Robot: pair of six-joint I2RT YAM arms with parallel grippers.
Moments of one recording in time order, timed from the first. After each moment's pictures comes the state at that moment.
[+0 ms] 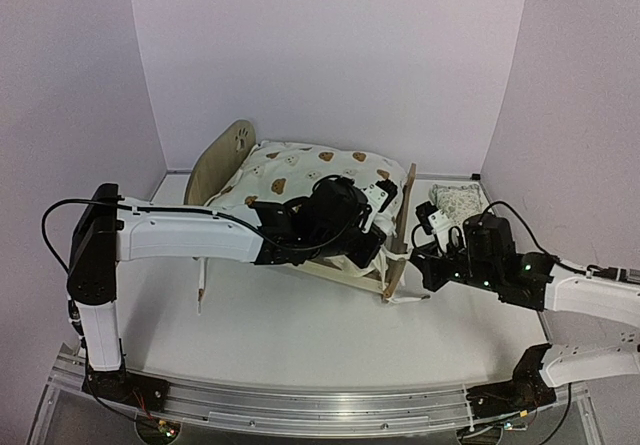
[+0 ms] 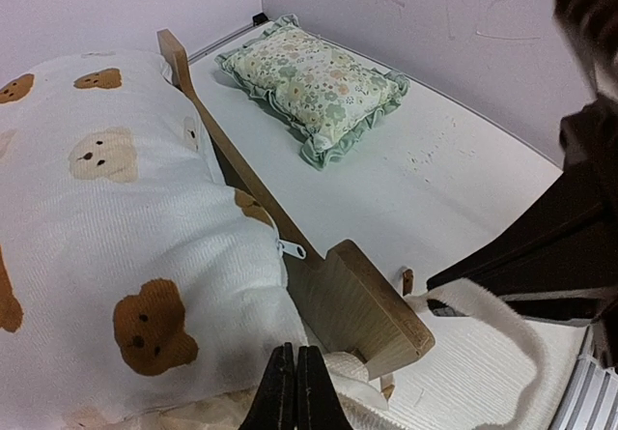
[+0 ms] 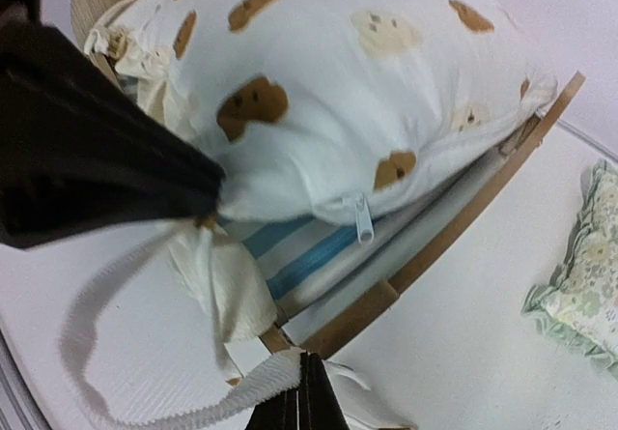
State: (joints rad) left arm -1.18 1.94 1.58 -0.13 -0.23 -0.14; right arm 0.76 1.03 0.60 -0.08 0.08 0.10
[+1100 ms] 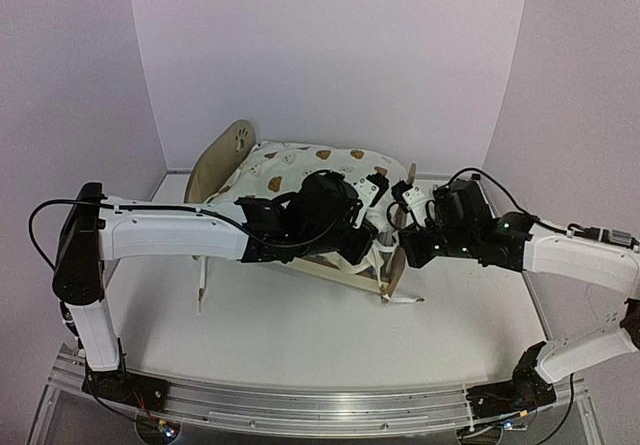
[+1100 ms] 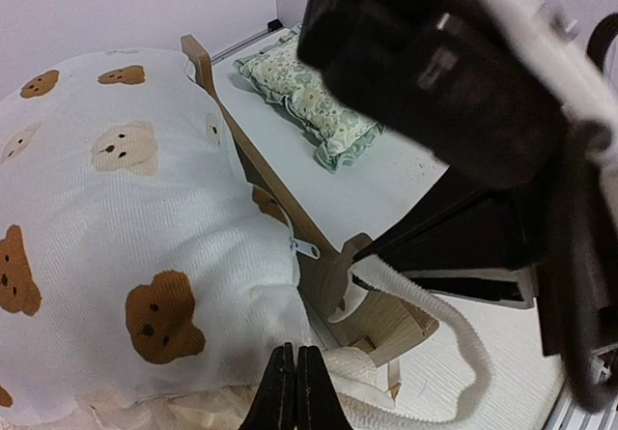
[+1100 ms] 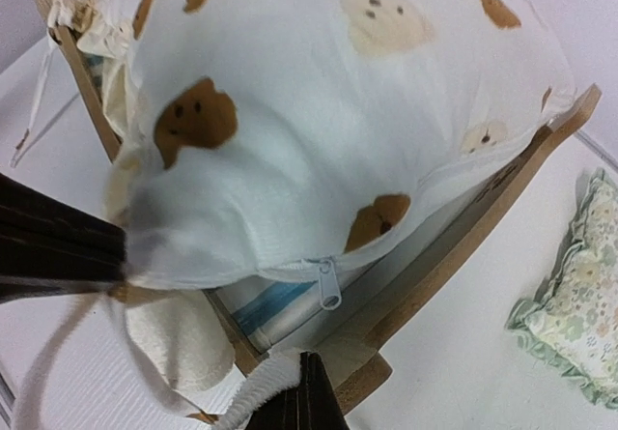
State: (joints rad) left arm -1.18 1.87 1.53 -0.15 -0.26 -0.15; right arm 0.76 1.26 0.90 -0.28 0.10 0.05
